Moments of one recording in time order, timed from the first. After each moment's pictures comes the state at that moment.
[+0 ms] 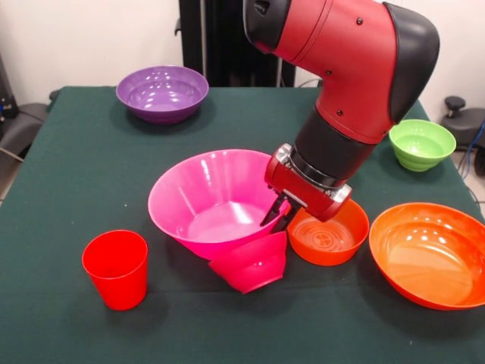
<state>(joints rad) 0.19 -0.09 -0.56 1.07 0.24 0.63 2.22</state>
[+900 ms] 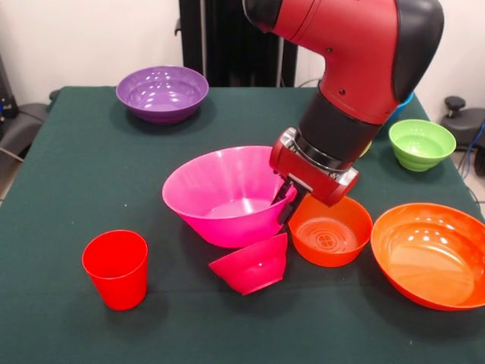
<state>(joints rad) 0.19 -0.16 -0.53 1.13 0.25 0.63 2.22</state>
